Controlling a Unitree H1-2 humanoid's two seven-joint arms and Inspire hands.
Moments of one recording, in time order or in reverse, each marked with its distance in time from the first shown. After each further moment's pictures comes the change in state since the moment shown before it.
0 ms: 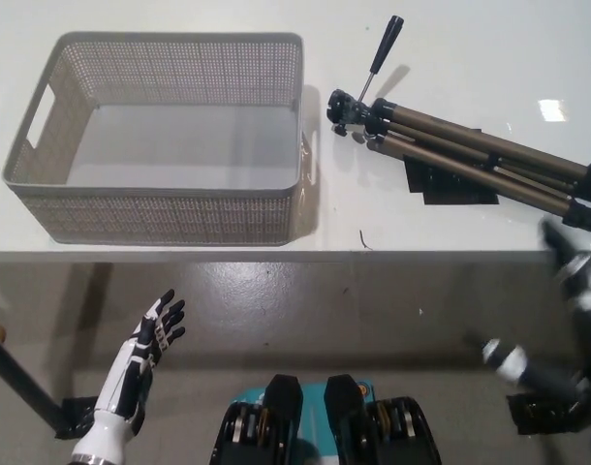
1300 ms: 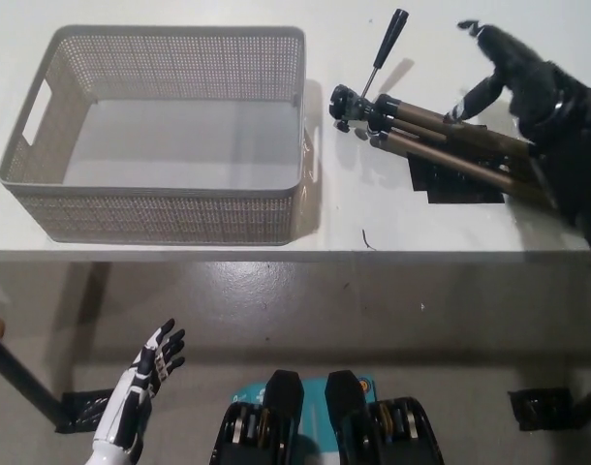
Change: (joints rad) left_arm 0.064 0.003 -0.012 0.005 -0.002 -0.027 -0.016; right_arm -1.171 -0.079 0.369 1.544 -0.318 0.405 0.092
